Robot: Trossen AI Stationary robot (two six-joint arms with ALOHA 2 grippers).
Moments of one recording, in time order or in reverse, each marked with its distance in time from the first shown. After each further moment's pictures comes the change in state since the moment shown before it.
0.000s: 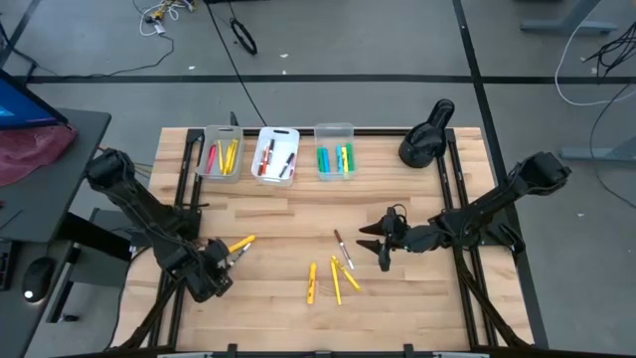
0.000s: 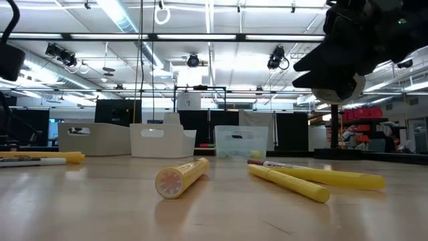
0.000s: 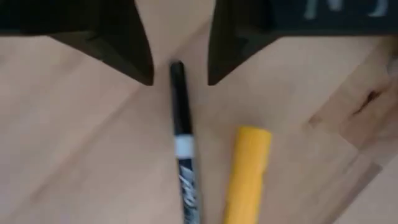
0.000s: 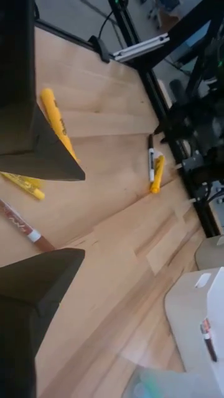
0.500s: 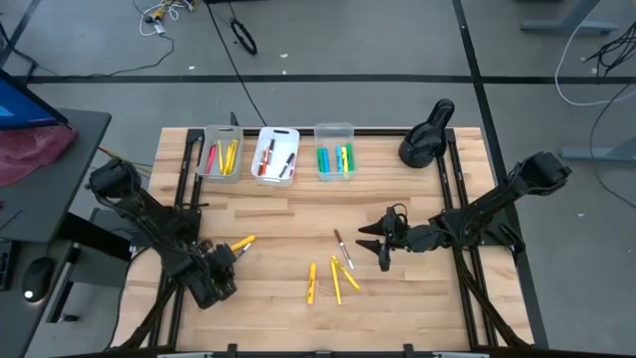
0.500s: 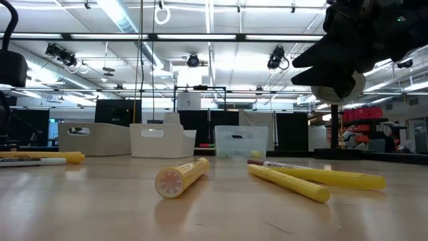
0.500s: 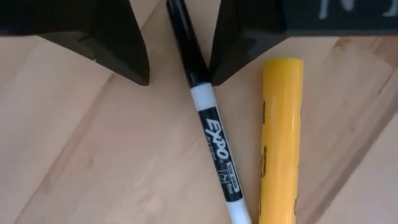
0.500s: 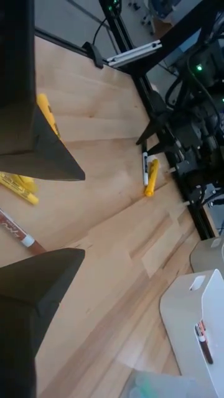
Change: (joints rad) left arm -0.002 0.165 -0.064 0.178 -0.156 0.171; right arm 0.000 0.000 0.000 0.028 0.000 -0.003
